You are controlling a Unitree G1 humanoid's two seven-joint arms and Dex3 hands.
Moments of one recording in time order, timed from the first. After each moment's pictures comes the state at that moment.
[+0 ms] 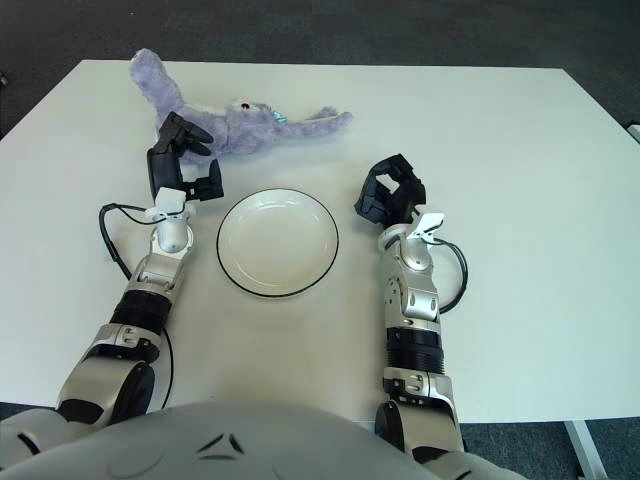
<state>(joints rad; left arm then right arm) -0.36 0.05 -0.01 0.48 0.38 -0.61 0.49 -0.18 0.02 -0.16 0.06 0.16 0.08 -0.05</state>
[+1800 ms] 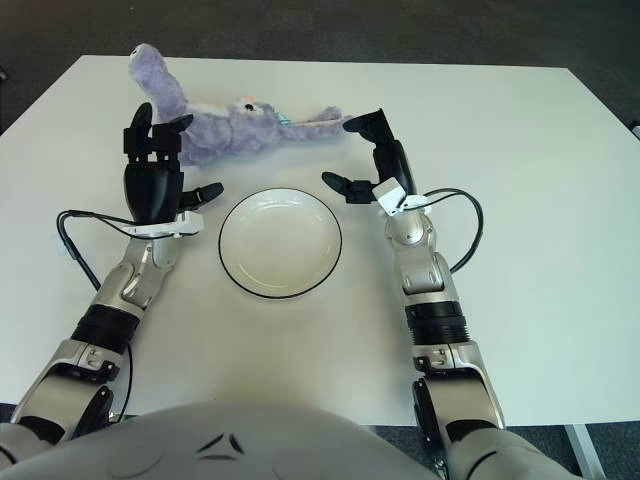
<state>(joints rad) -0.26 0.23 -0.18 0.25 0.95 -0.15 0.78 -0.30 -0.21 0.04 0.07 -0.29 -0.09 -0.02</state>
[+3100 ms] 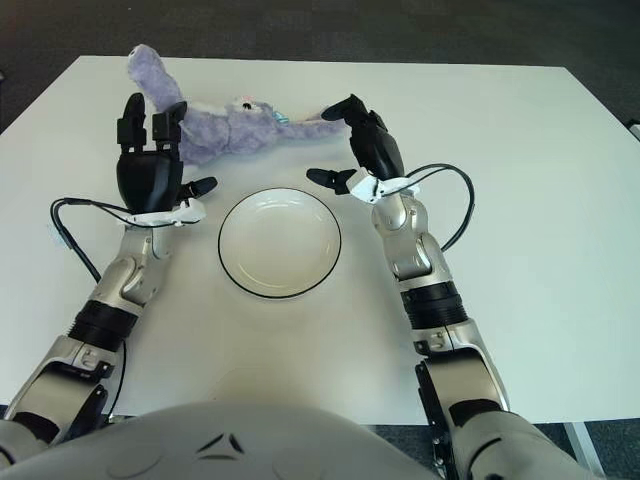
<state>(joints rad) -0.30 0.29 -0.23 0.16 0.95 0.05 0.58 -0.42 -0.26 0.17 0.07 -0.54 -0.05 -0.06</state>
